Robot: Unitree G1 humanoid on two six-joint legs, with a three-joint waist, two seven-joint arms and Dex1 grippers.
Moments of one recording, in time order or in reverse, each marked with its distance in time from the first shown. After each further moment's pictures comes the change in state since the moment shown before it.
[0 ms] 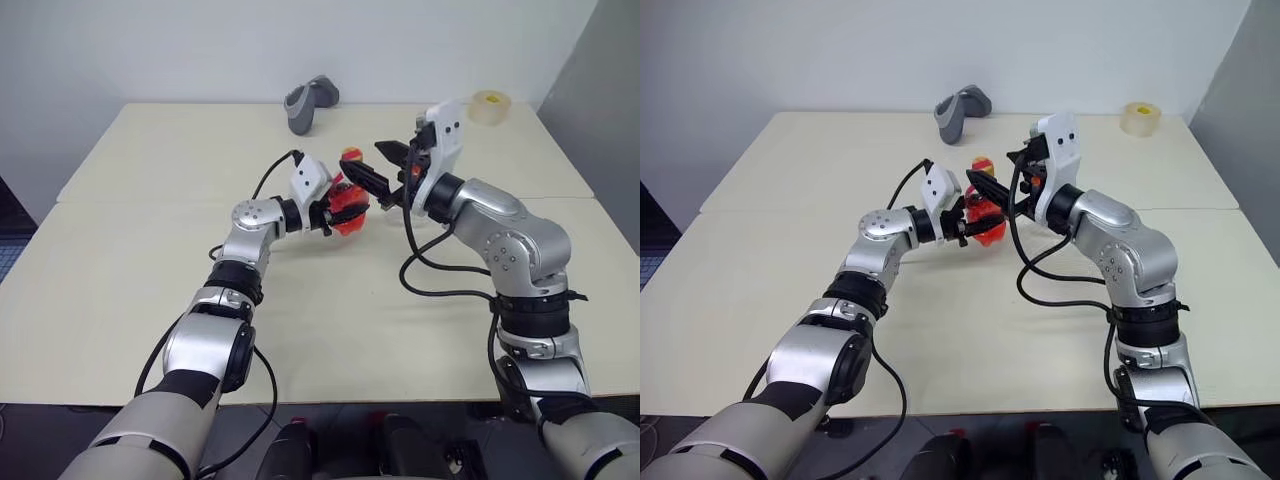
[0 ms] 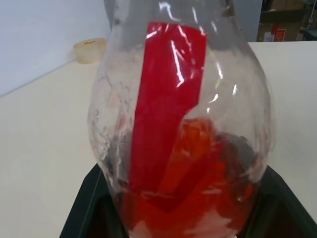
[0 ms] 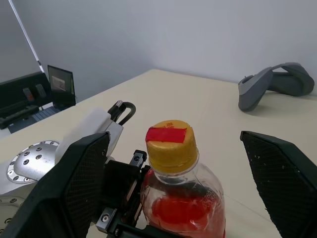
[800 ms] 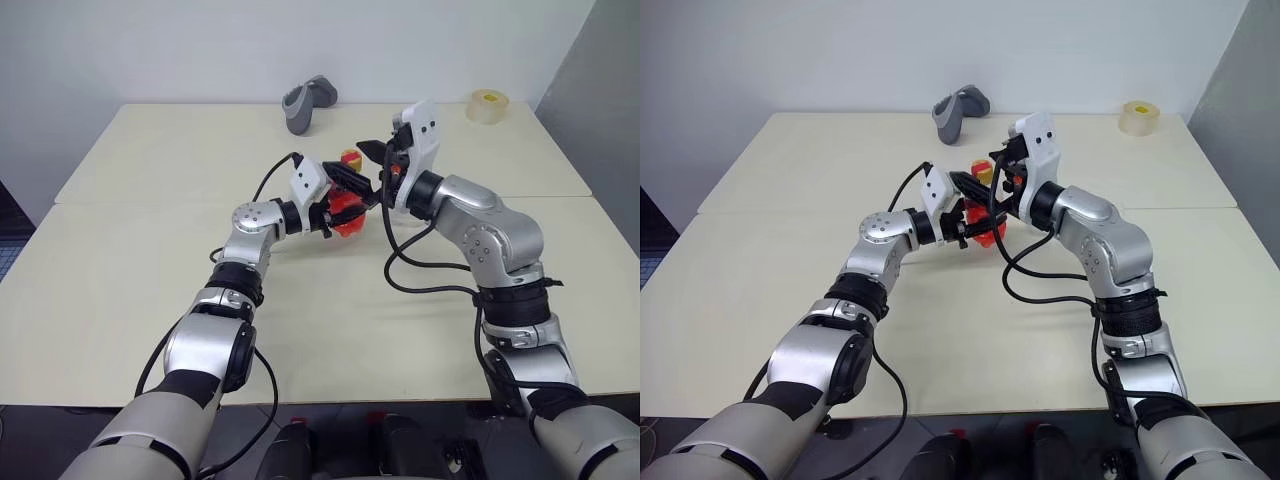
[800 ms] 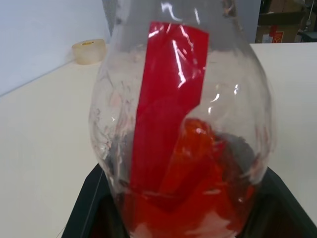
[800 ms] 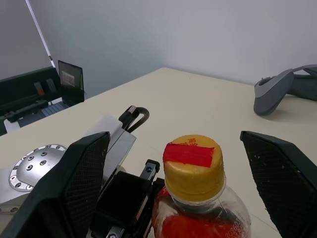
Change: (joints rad) left arm 0.000 -0.003 0.009 0.020 0.000 -0.026 -0.004; right arm -0.047 0.051 0.048 0.113 -0.060 -0.089 0.066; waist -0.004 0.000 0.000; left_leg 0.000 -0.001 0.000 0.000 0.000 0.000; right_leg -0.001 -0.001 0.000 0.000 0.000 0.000
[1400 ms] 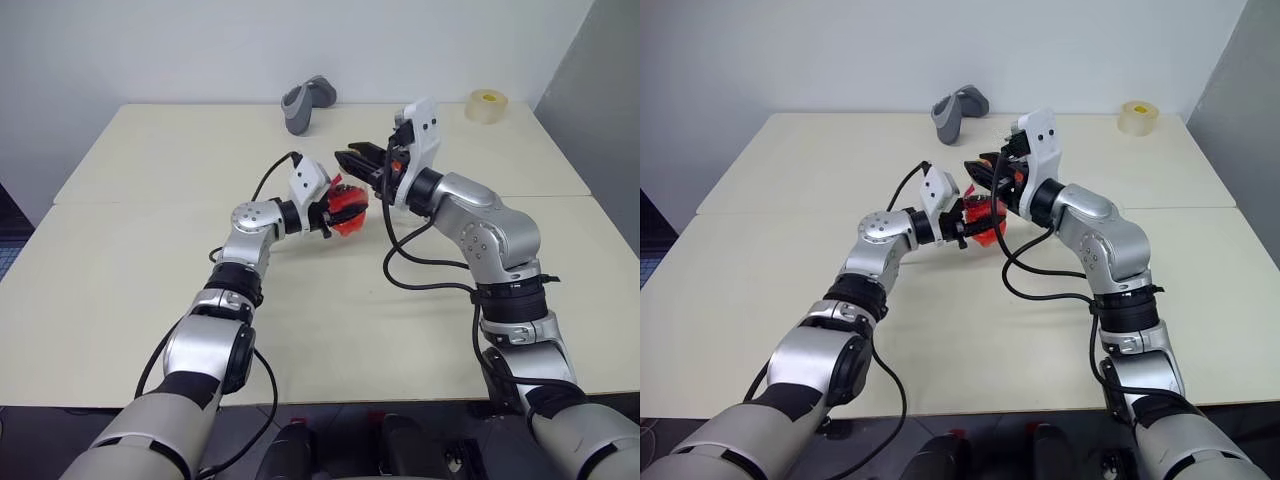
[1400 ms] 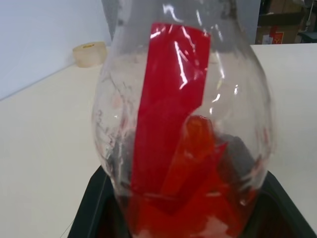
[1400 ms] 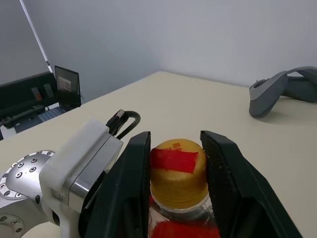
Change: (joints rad) left arm 0.054 0.009 0.001 -0.115 -0.020 0.051 -0.015; right arm -0.015 0.014 -0.007 0.031 -0.006 -0.025 0.010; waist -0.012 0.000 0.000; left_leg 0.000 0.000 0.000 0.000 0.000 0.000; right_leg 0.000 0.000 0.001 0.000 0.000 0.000
